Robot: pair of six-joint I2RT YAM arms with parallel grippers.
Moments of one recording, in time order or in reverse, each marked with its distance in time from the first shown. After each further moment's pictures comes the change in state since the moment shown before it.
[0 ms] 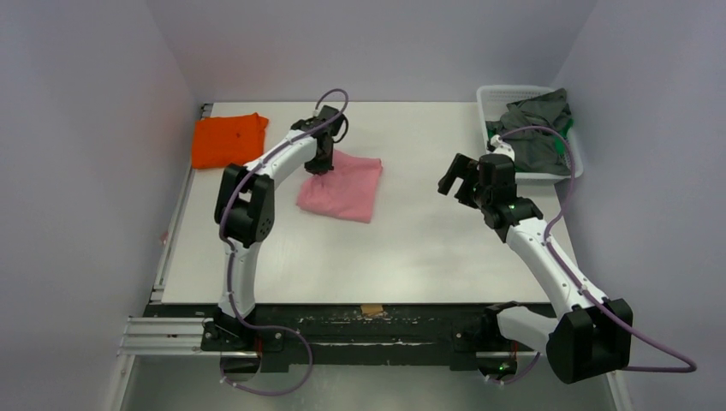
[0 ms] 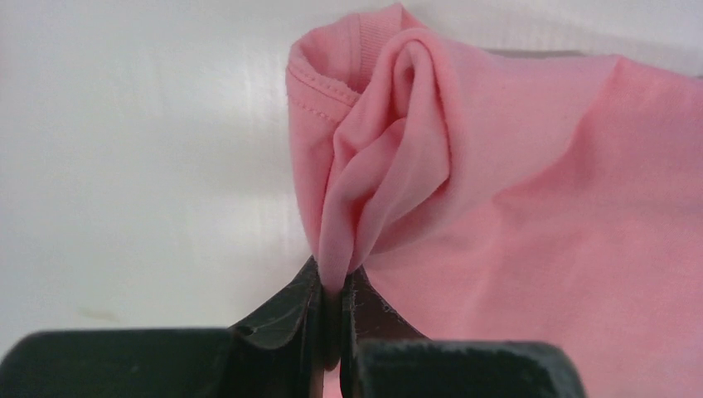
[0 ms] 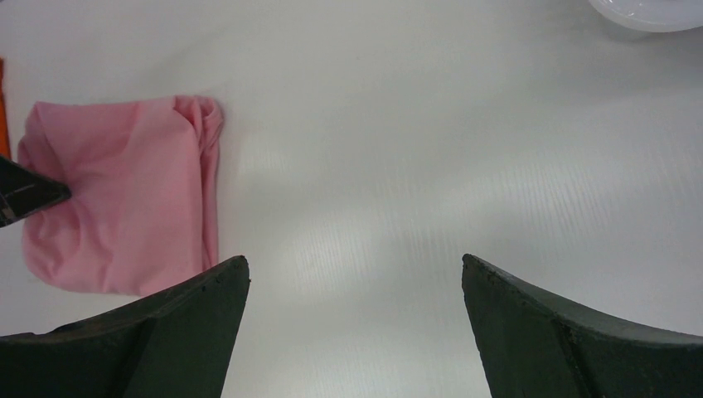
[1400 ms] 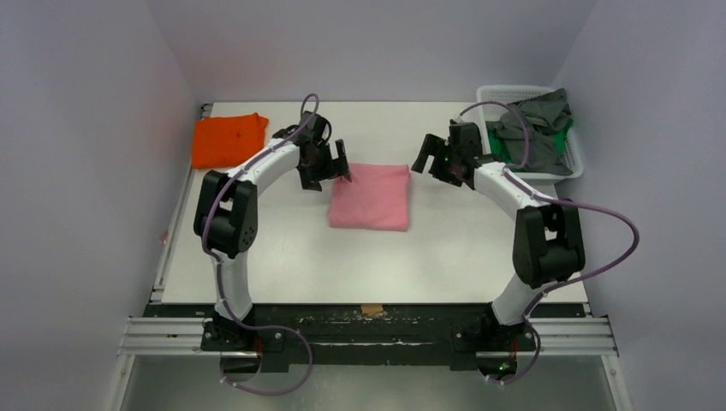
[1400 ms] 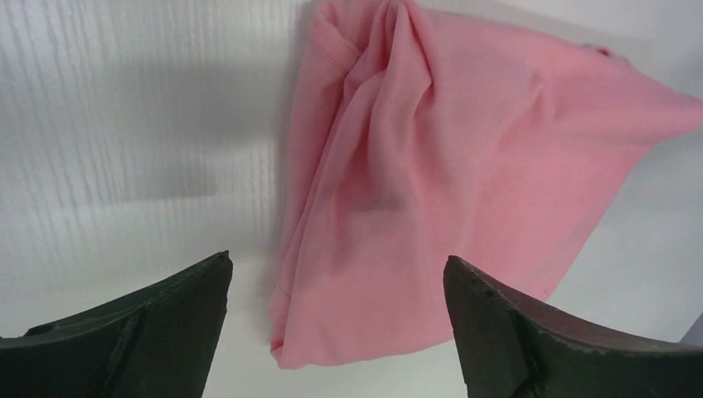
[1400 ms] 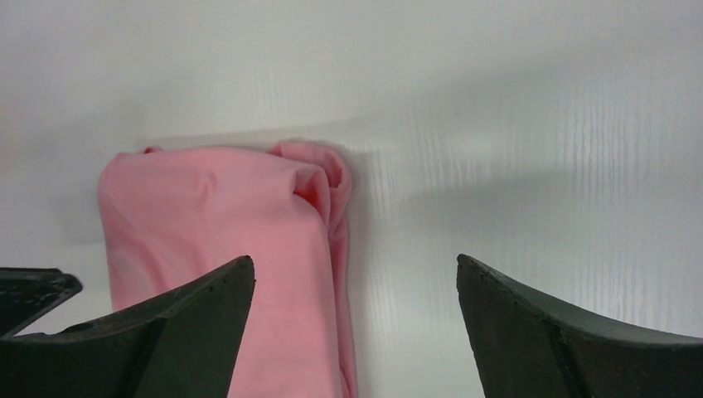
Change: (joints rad) left arm 0.058 -0.167 -0.200 0.138 0.423 -0.238; right arm -0.001 0.631 0.394 0.066 -0.187 -0.025
